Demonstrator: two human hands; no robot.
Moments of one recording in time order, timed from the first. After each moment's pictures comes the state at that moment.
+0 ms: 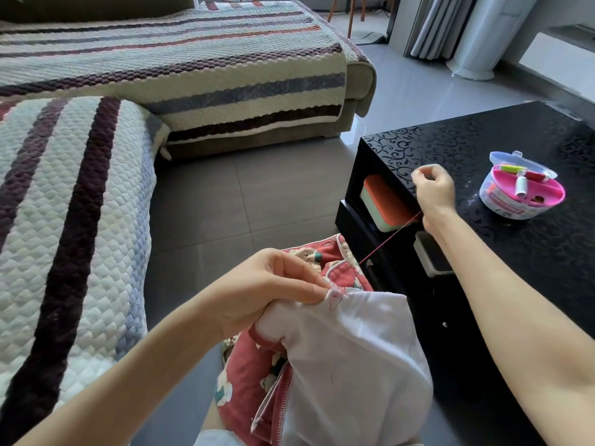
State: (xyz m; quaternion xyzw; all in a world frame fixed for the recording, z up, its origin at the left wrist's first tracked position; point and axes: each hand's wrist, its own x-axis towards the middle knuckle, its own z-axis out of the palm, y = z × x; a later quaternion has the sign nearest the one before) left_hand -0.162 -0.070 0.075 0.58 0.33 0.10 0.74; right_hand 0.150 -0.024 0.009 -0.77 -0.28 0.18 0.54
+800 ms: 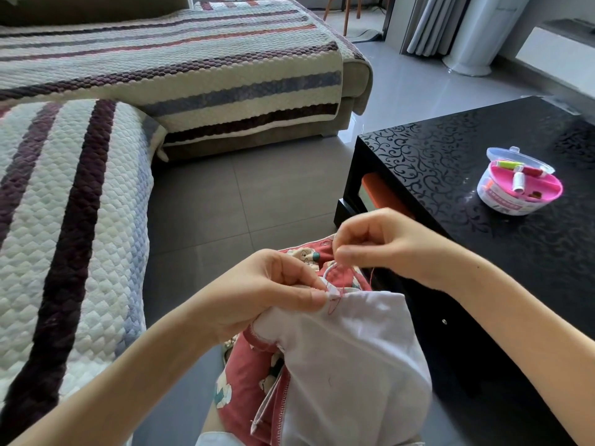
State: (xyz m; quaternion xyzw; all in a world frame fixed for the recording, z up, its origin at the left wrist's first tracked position) left_hand -0.164 -0.072 0.081 0.57 0.29 0.10 0.76; right_hand 0.045 -0.110 0.083 -0.52 -0.61 0.51 0.32
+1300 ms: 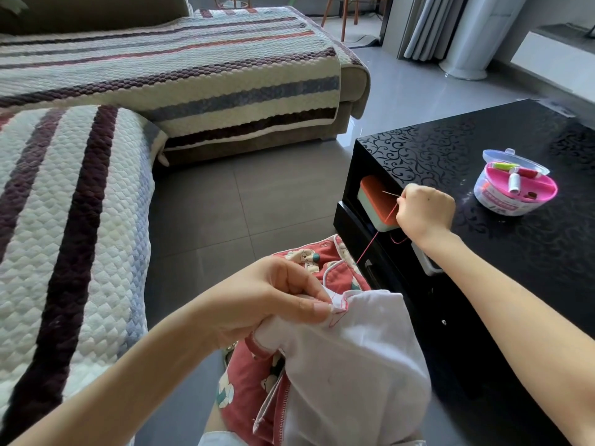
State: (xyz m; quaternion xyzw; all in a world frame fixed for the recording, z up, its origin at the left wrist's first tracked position) left_hand -0.166 -0.078 0.088 0.58 0.27 0.05 0.76; right_hand 0.131 -0.052 0.005 -0.87 -0.48 -0.08 0.11
